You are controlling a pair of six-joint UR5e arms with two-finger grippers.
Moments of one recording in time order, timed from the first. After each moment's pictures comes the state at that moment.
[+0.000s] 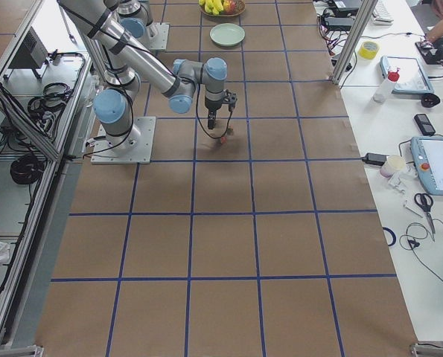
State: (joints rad) left arm -1.61 -1.47 -1.62 -1.47 1.58 0.02; right arm 1.43 -1.47 2.34 -2.35 -1.55 -0.04
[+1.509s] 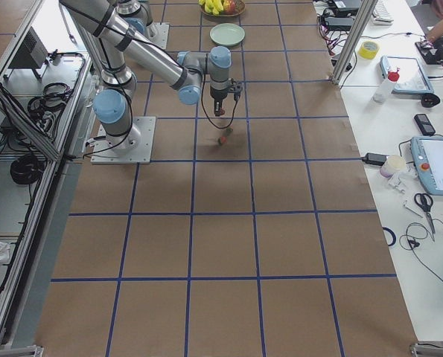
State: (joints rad) left arm -1.61 -1.48 -1.62 -1.47 1.57 0.02; right arm 1.58 -1.46 2.24 -2.33 -1.49 0.14
